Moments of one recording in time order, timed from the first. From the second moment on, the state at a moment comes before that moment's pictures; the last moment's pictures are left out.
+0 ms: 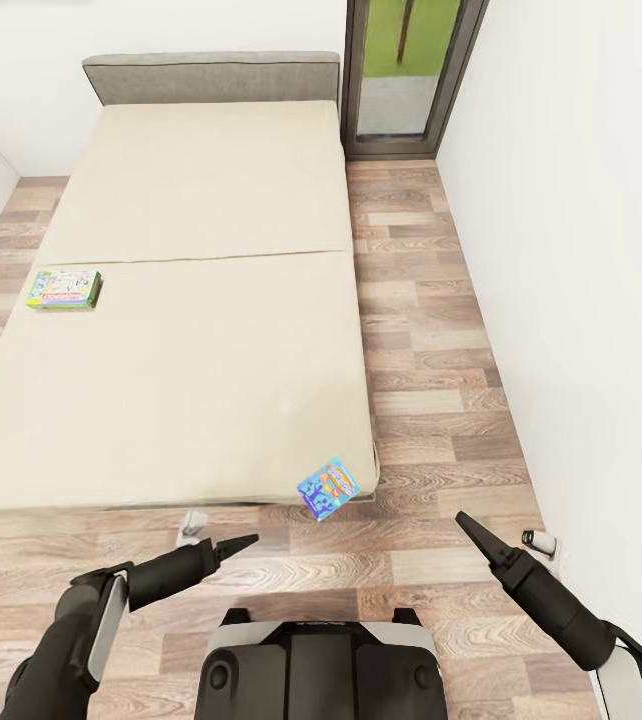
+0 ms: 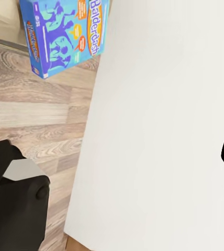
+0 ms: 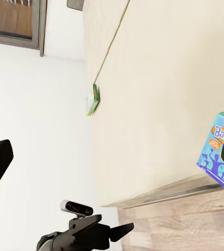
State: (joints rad) left arm -0.39 0.00 0.32 -1.13 0.09 0.82 -1.09; right arm -0.12 0.04 -0.48 -1.54 -0.60 0.72 1.05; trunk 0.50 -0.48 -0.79
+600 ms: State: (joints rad) left arm -0.38 -0.07 0.35 -1.06 0.10 0.67 -1.00; right arm -0.12 0.04 -0.48 -1.53 -0.60 0.70 1.05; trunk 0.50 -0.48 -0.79
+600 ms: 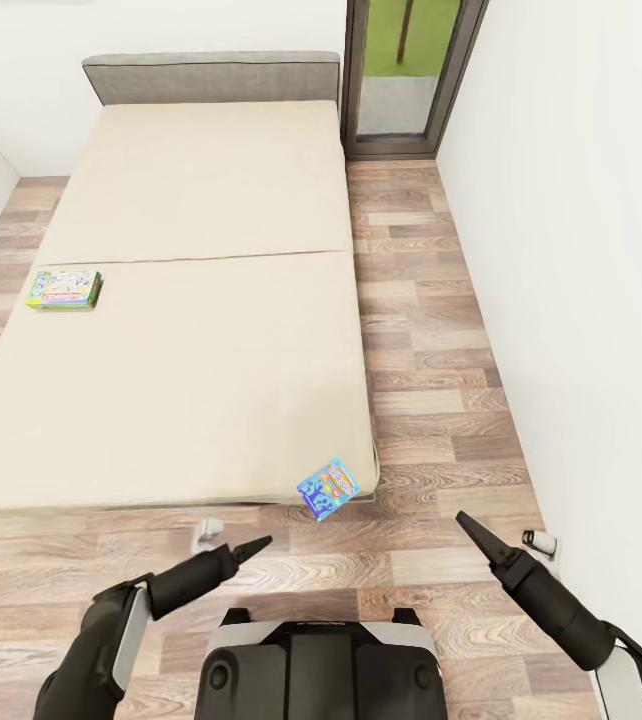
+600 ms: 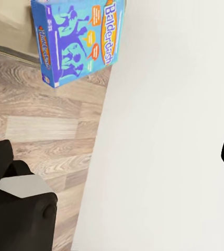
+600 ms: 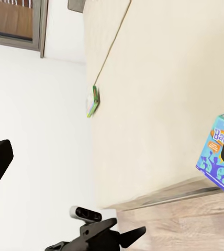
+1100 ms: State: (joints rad) left arm -0.38 -0.15 0.37 -0.92 0.10 0.48 -0.90; right arm -0.12 0.04 -0.48 -1.49 -0.60 0.70 1.05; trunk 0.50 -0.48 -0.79
